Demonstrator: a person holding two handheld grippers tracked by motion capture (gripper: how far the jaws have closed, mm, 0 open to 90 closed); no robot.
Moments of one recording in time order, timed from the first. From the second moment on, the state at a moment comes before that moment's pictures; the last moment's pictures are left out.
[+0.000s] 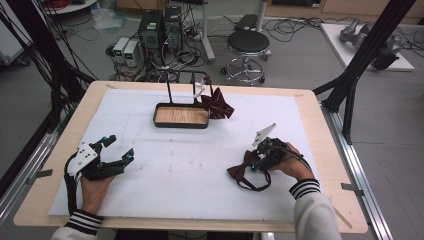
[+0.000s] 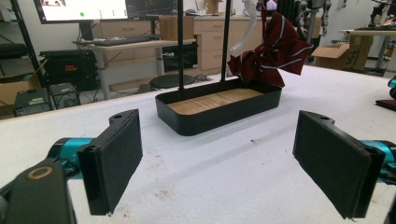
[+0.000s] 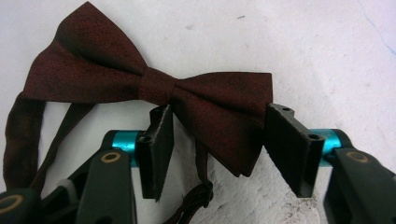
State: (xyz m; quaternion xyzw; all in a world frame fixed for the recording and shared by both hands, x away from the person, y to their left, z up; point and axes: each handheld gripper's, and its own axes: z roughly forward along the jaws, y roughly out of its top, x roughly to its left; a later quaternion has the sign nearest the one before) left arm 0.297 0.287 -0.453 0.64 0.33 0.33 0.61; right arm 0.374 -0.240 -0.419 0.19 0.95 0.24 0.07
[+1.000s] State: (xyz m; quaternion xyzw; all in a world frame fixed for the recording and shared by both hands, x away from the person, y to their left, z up) left arm 0.297 0.287 -0.453 0.64 0.33 0.33 0.61; right arm 0.375 -0.236 -0.418 0.24 0.94 0.23 0.07
